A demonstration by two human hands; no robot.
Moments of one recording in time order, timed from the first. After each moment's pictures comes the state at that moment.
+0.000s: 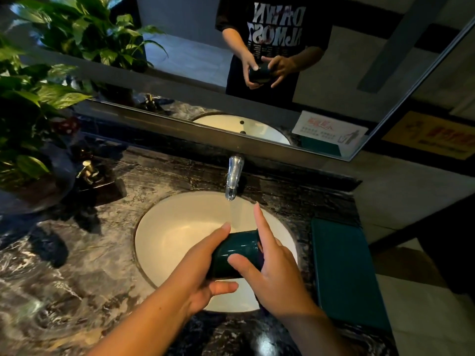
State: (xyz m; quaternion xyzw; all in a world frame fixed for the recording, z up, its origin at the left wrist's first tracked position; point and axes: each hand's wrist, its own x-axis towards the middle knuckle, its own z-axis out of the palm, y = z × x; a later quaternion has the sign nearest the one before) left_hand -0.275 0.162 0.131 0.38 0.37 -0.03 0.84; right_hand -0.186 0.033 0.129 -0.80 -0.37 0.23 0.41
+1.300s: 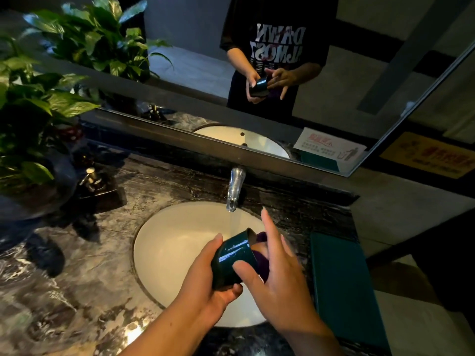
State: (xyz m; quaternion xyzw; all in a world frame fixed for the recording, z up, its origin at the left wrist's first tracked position) left_hand -0.270 0.154 0.133 0.21 0.39 0.08 0.89; right_hand -0.195 0.042 0.161 -0.84 -0.38 0.18 0.34
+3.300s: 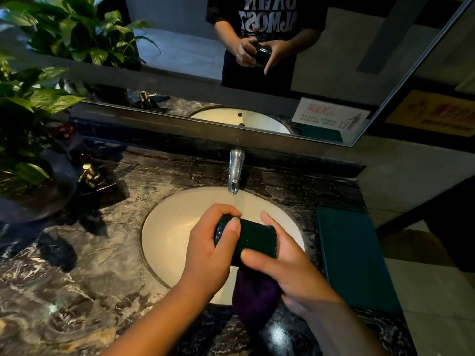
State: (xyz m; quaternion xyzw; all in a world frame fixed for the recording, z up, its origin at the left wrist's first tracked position) left_hand -0.270 0.163 0.121 0.72 0.19 0.30 0.60; right_hand -0.189 0.029 0.131 -0.65 -0.13 0.45 0.60
